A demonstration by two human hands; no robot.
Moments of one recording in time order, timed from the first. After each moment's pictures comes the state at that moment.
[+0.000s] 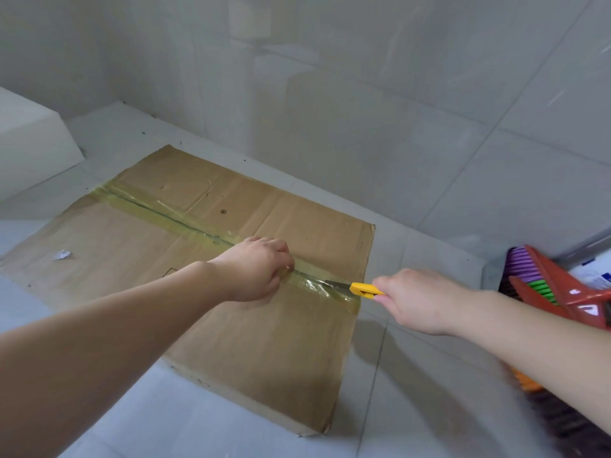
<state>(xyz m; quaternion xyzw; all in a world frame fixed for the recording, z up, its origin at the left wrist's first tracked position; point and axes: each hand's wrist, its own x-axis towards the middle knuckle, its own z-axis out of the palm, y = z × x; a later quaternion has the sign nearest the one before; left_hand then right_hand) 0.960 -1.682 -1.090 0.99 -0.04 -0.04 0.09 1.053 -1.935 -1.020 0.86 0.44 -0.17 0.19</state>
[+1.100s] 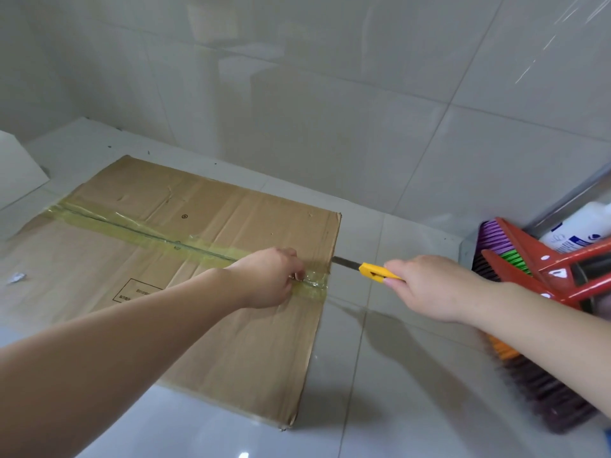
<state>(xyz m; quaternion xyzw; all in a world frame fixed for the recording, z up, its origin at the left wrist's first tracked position) 0.990 -1.759 -1.076 0.98 -0.04 -0.14 0.15 1.077 -2.008 -1.028 0.90 0.40 -0.13 0.11</state>
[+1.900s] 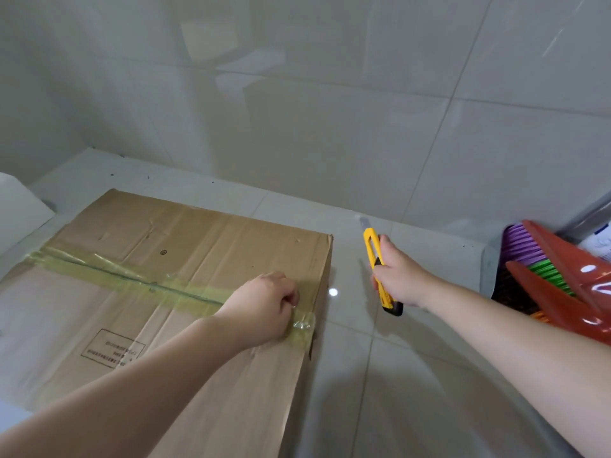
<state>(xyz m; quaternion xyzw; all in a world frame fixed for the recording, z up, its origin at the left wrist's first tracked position) 1.023 -1.776 -1.094 0.97 0.07 -0.07 0.23 1.171 -1.976 -1.095 0.86 0.19 -0.27 -0.39</state>
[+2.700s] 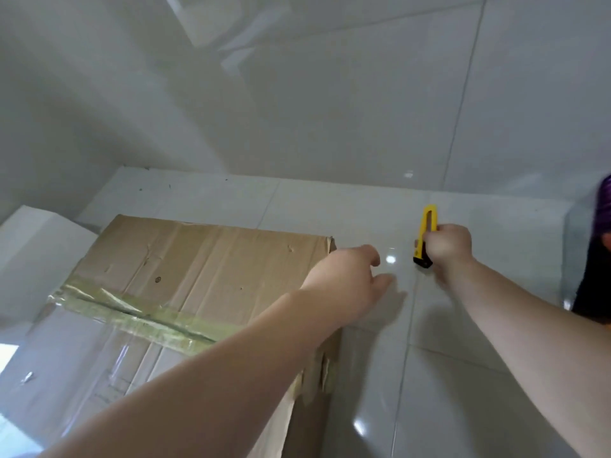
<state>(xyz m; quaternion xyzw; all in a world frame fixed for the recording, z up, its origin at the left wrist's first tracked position) 1.149 -1.863 -1.084 0.95 0.15 -0.17 0.21 1.290 -1.974 -1.215 0.75 -0.18 -0.19 -0.61</state>
